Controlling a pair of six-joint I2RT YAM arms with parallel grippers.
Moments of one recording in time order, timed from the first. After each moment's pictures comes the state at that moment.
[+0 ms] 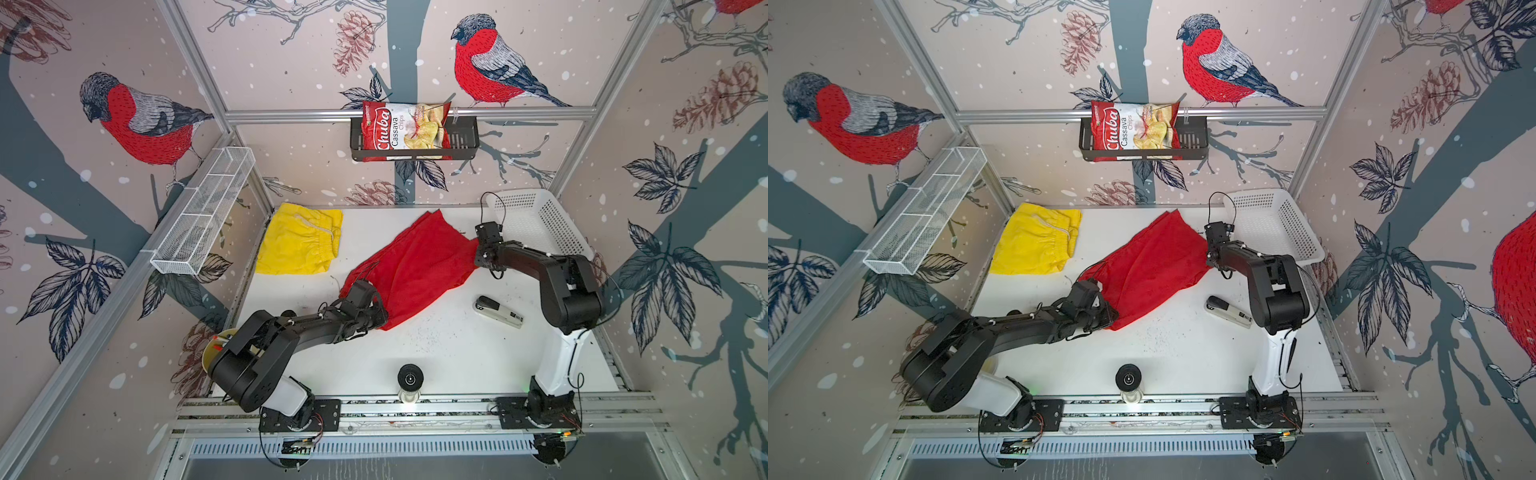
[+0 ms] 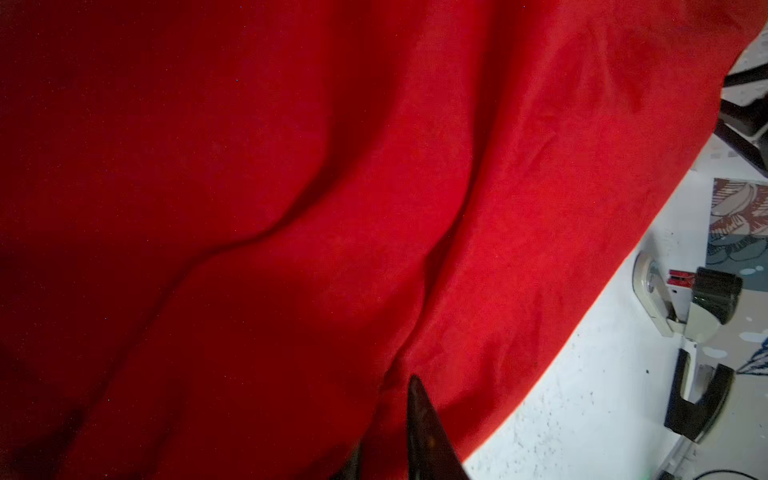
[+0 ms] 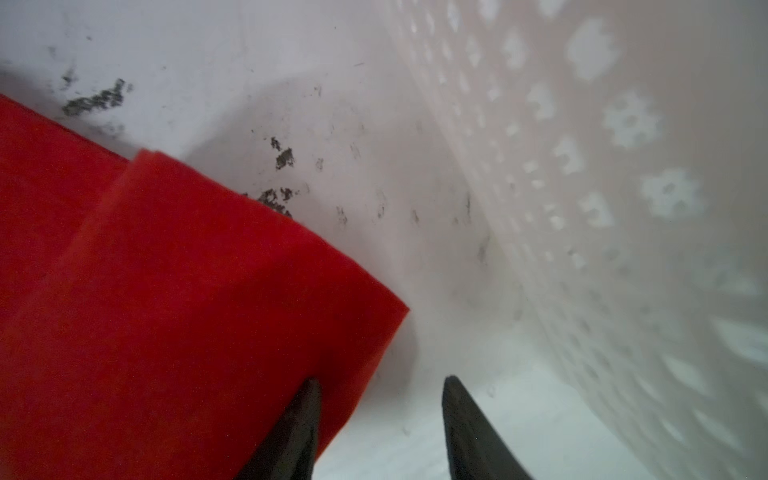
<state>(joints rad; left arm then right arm) -0.59 1.50 0.54 0.02 0.16 -0.83 0.27 1.92 1.22 -0.34 0.38 0.40</state>
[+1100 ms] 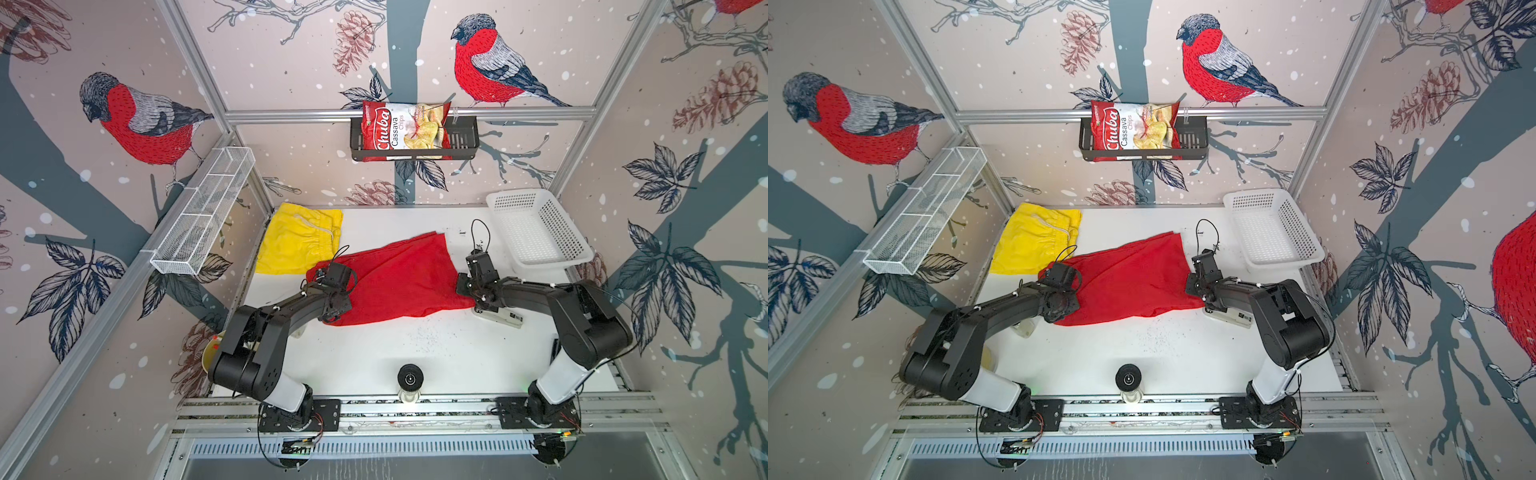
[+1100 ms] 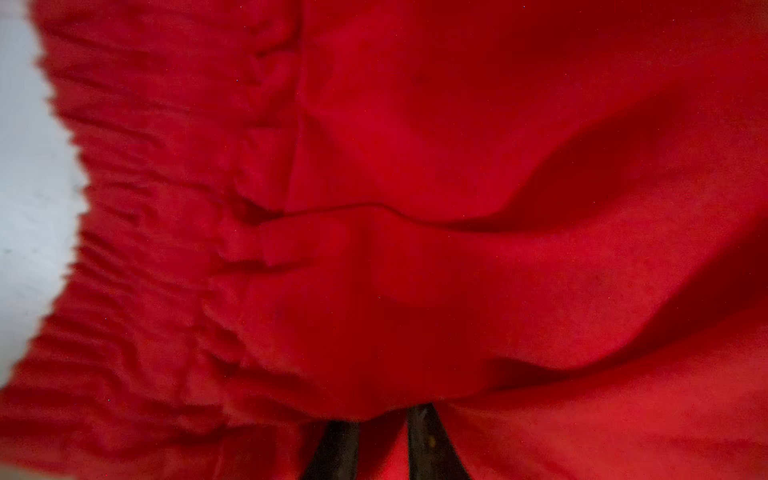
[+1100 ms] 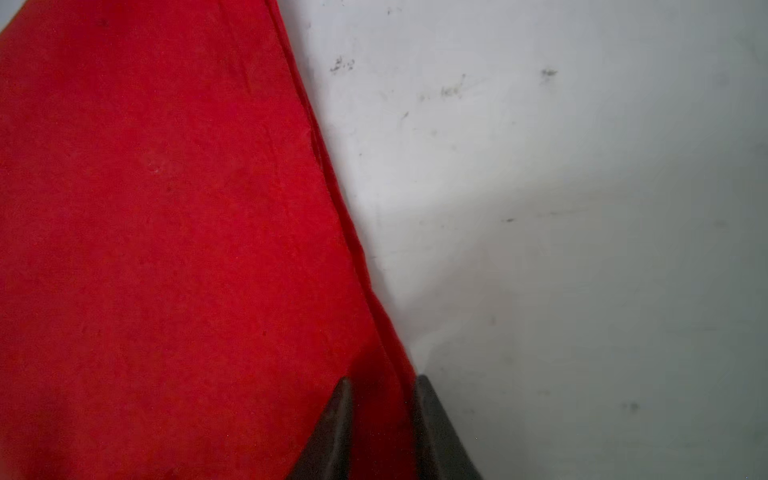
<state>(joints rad) -0.31 1.53 0.74 -0.44 -0.21 -0.68 0.42 1.71 0.81 -0.03 0.03 0.50</state>
